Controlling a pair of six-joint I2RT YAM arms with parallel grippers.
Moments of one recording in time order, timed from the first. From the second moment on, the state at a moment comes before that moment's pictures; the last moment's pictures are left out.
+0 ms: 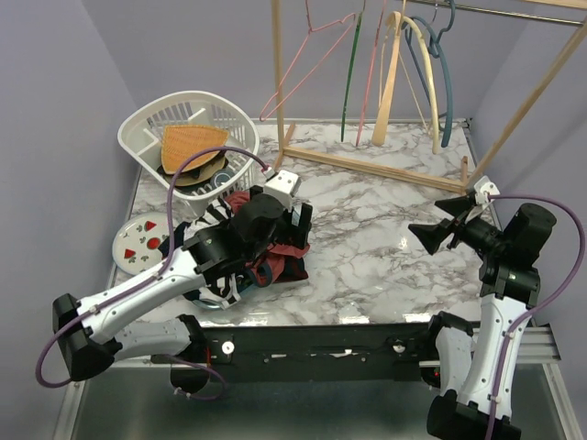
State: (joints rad) left arm -0.96 1.06 1.04 -0.40 -0.33 -0.33; right arm -0.42 0.65 0.83 -0.52 -1.10 -0.32
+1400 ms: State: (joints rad) left arm -0.79 1.42 1.01 -0.38 -0.71 -0.54; right arm -0.41 0.67 0.81 -0.54 -1.11 -0.38
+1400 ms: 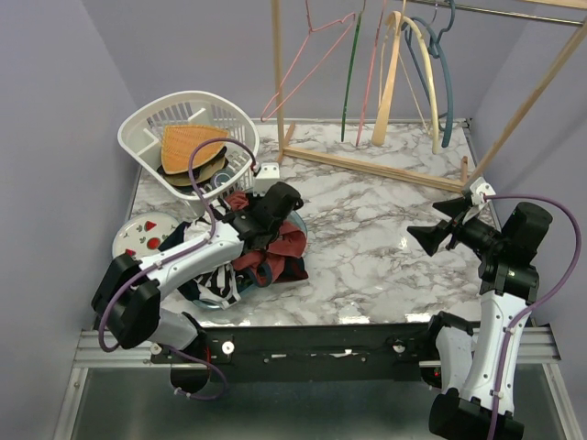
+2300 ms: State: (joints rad) left arm -0.85 1.39 1.77 -0.43 -0.58 -0.23; right arm -0.41 0.68 0.81 -0.57 -1.11 -0.39
